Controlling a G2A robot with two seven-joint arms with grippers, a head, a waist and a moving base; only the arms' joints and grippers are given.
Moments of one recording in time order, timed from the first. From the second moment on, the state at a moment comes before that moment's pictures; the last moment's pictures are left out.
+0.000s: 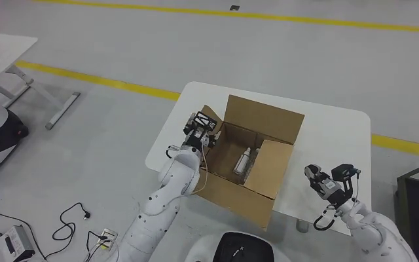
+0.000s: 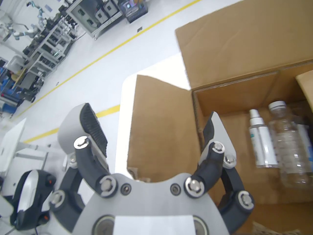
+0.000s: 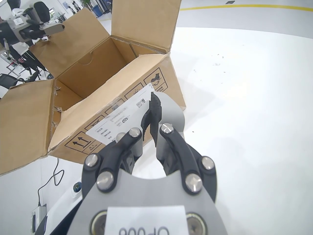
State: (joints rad) left arm 1.30 -1.33 -1.35 -1.75 1.75 0.01 -0.42; right arm -1.14 -1.14 1.21 -1.14 -0.91 -0.68 -0.02
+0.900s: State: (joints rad) left arm 1.08 -1.38 -1.10 -1.47 1.25 -0.18 -0.67; right arm -1.28 -1.12 1.29 -1.22 -0.92 -0.65 -0.05
